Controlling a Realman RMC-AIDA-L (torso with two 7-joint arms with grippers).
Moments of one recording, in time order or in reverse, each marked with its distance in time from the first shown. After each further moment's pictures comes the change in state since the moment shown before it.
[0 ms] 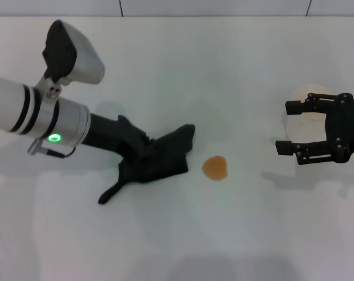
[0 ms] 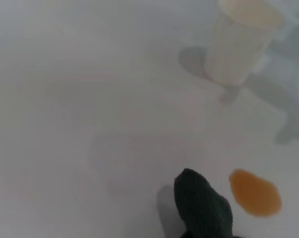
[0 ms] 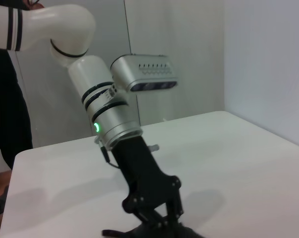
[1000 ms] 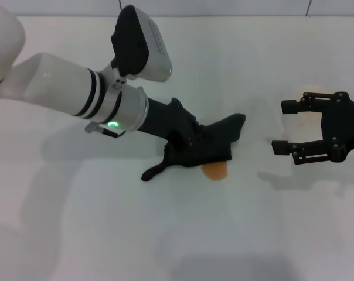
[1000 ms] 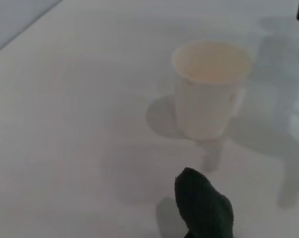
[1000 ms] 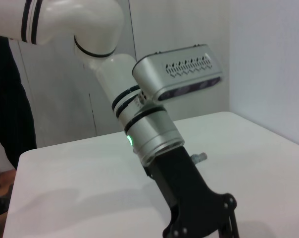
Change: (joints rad) left arm -0.158 -0.006 0.320 -0.156 -0.297 -0.230 0.152; right arm 0.008 0.000 -0.014 -0.010 0.001 0.000 0.010
